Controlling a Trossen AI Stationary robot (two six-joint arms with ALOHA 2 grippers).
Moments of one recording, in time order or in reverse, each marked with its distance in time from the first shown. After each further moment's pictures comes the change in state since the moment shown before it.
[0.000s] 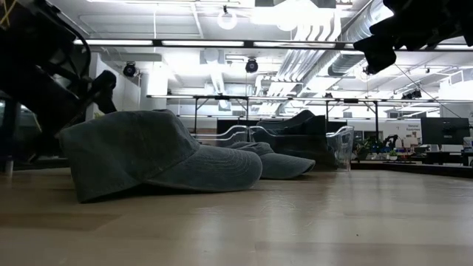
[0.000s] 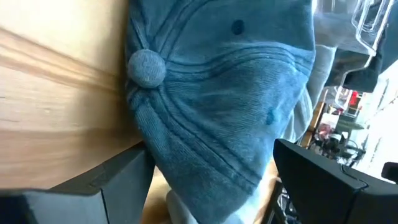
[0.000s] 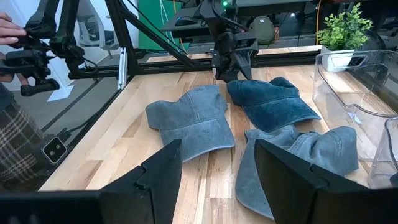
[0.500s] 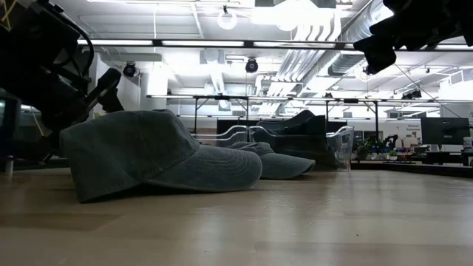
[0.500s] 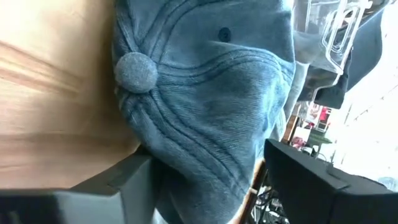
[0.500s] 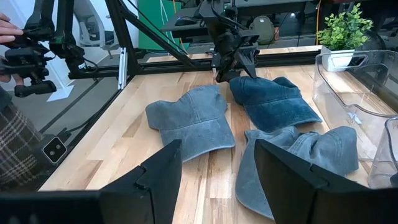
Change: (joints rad) left arm 0.000 0.106 0.000 0.161 -0.080 -0.050; right arm 0.000 0.000 0.000 0.000 0.000 0.000
